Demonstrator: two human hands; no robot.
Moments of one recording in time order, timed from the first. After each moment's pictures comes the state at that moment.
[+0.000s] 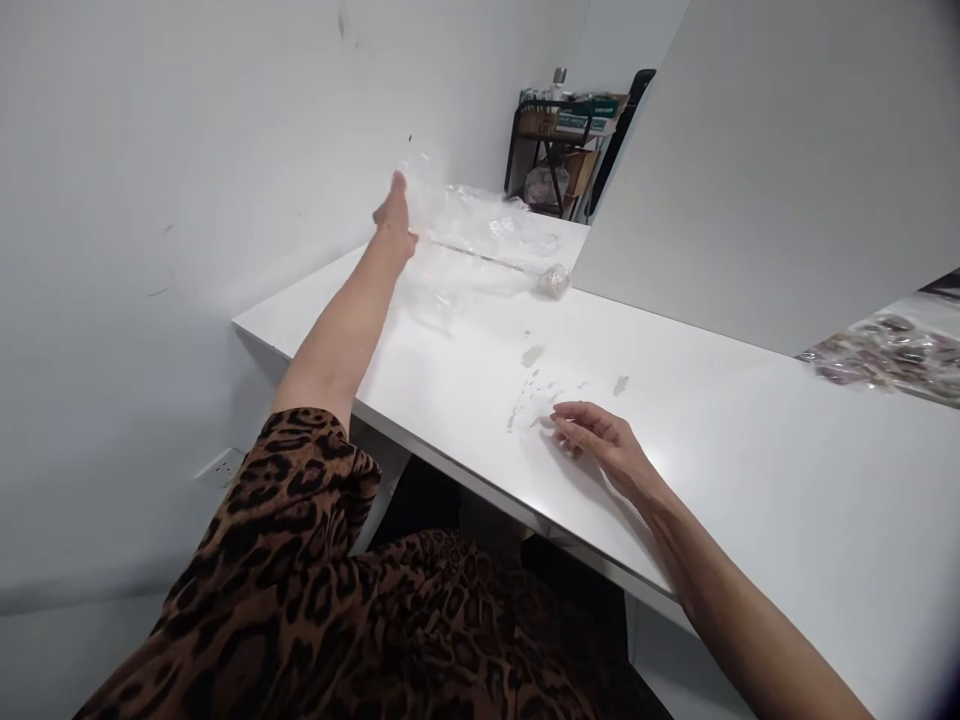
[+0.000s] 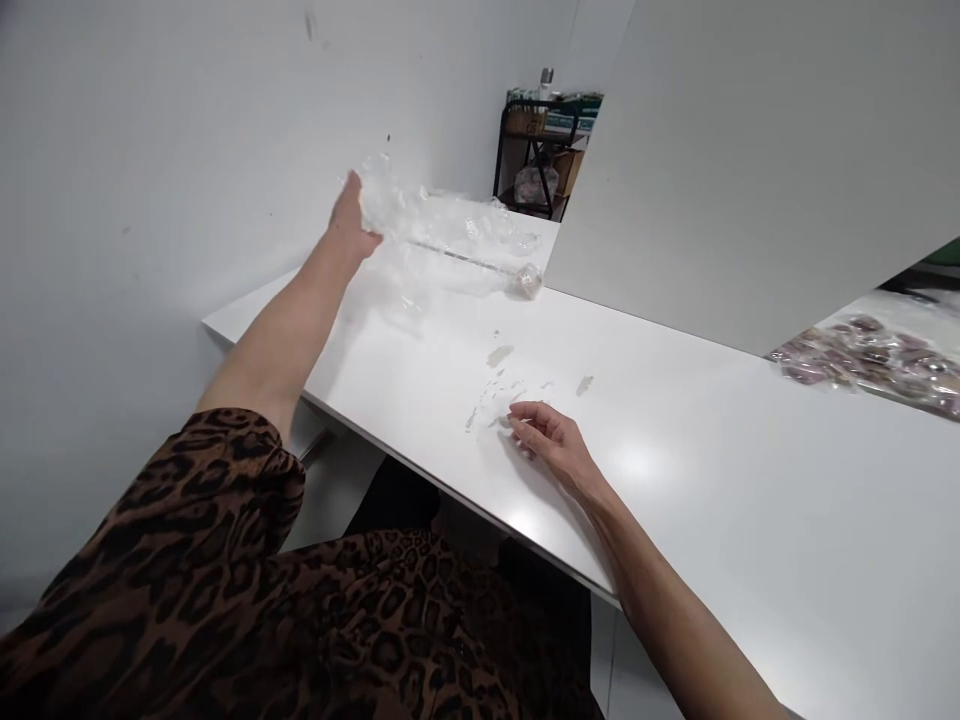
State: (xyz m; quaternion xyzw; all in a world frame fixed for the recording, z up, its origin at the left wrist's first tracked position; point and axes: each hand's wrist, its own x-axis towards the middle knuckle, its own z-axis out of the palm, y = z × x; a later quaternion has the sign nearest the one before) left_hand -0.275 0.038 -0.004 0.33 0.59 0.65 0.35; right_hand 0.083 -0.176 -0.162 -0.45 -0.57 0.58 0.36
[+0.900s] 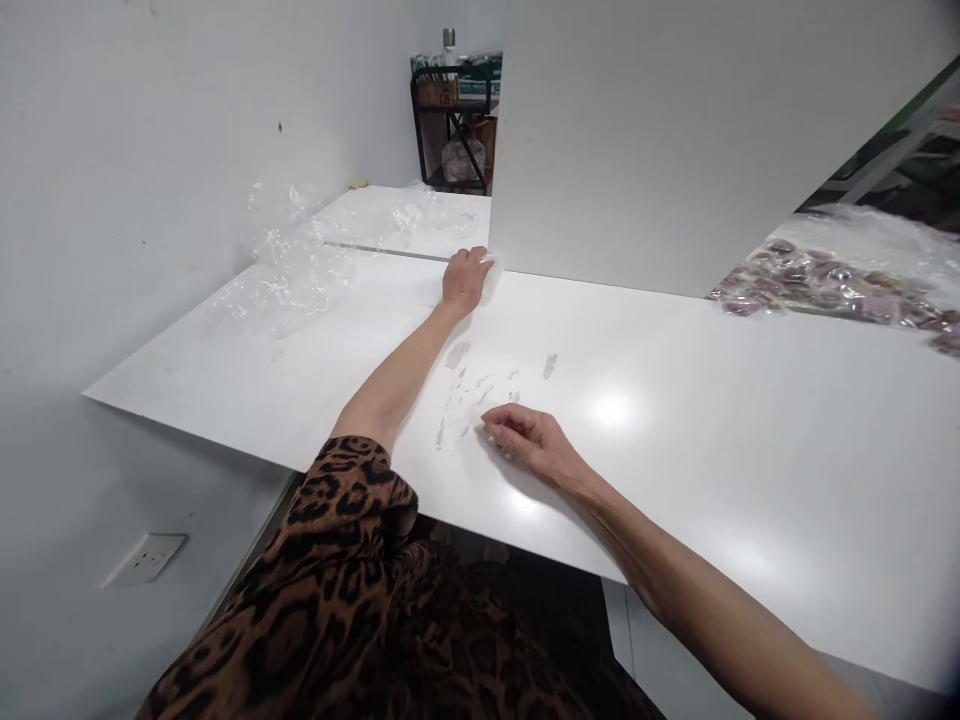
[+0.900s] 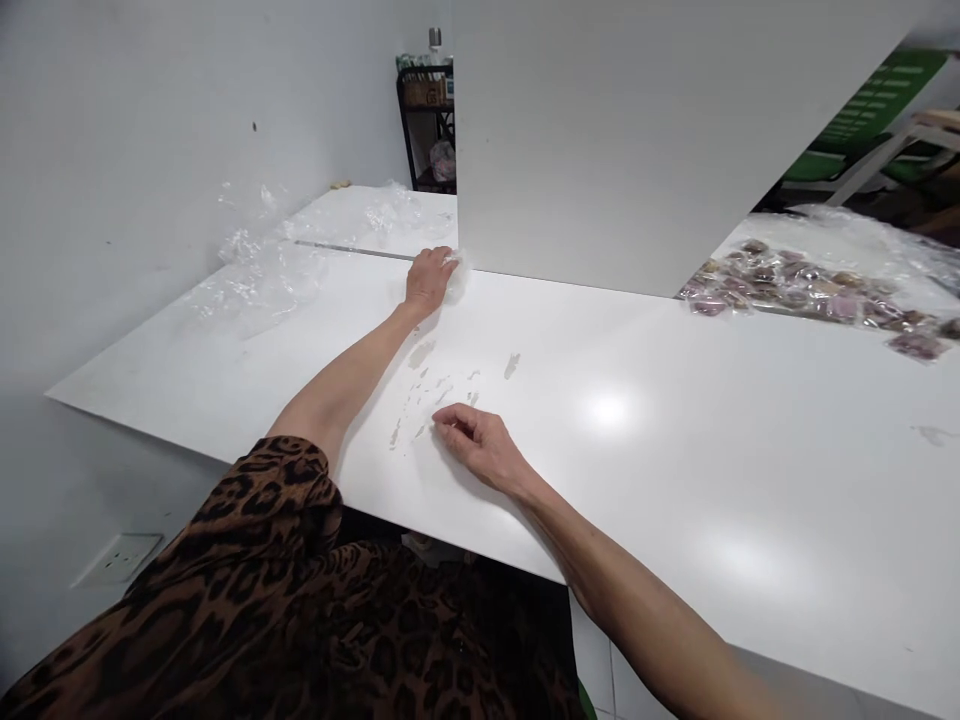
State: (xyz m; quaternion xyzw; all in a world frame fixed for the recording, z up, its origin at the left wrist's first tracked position) left_hand -0.061 0.102 -0.142 0.72 0.54 0.40 0.15; right_hand 0.080 -0.176 -0.161 -0.43 -0.61 0.56 0.36
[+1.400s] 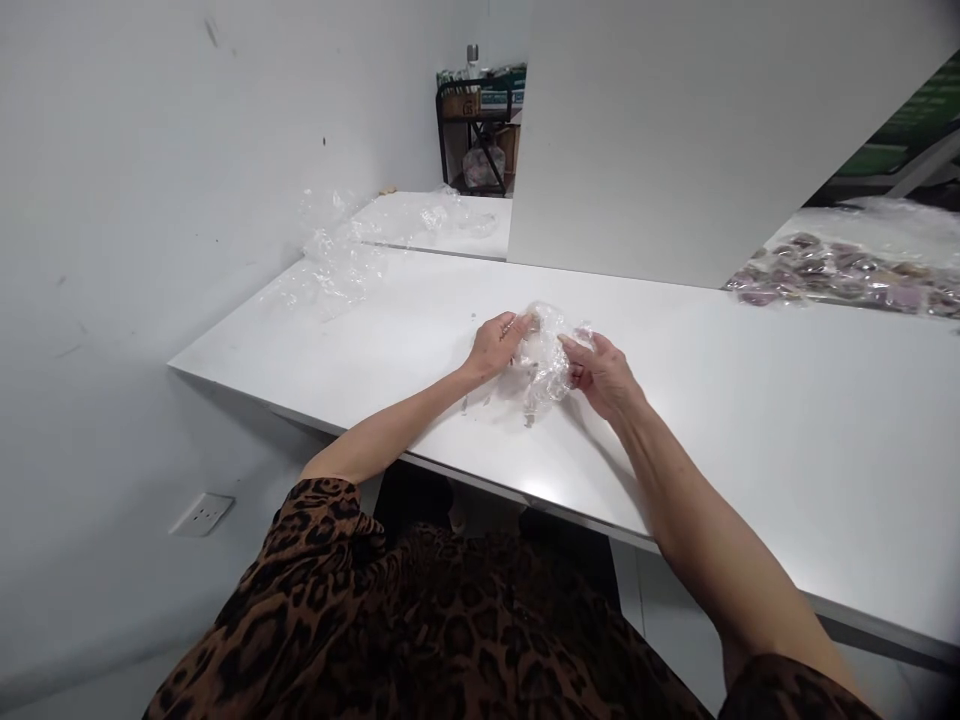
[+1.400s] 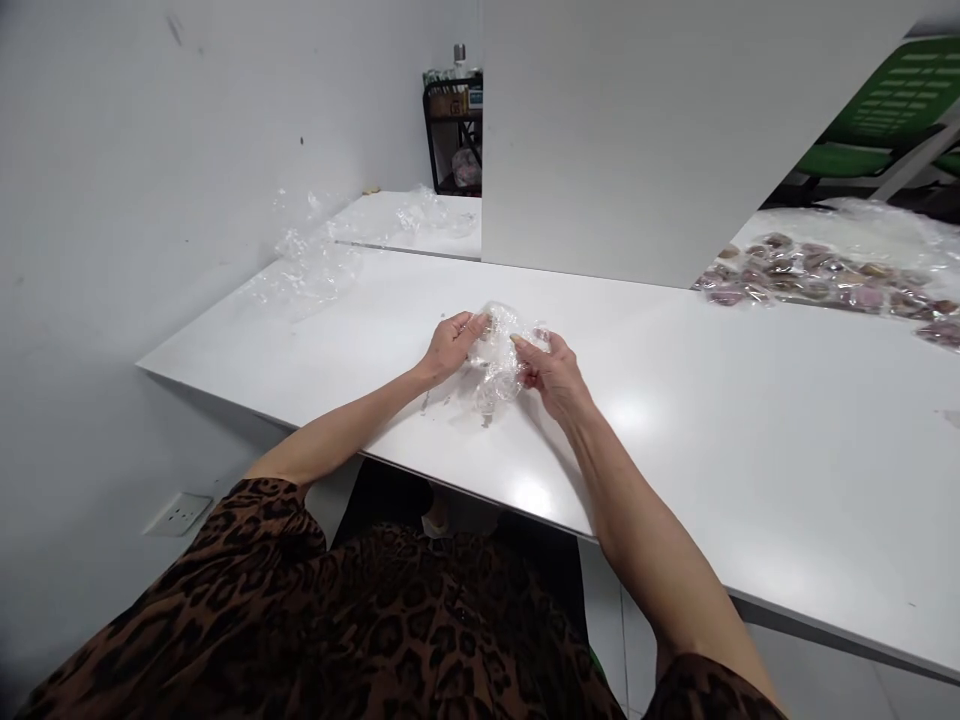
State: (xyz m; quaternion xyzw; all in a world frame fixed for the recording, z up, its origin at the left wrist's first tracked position) left_hand -0.065 -0.080 -0.150 0.63 0.41 0.47 0.46; right_hand 0.117 -0.137 -0.141 -0.45 -0.34 0.59 0.57
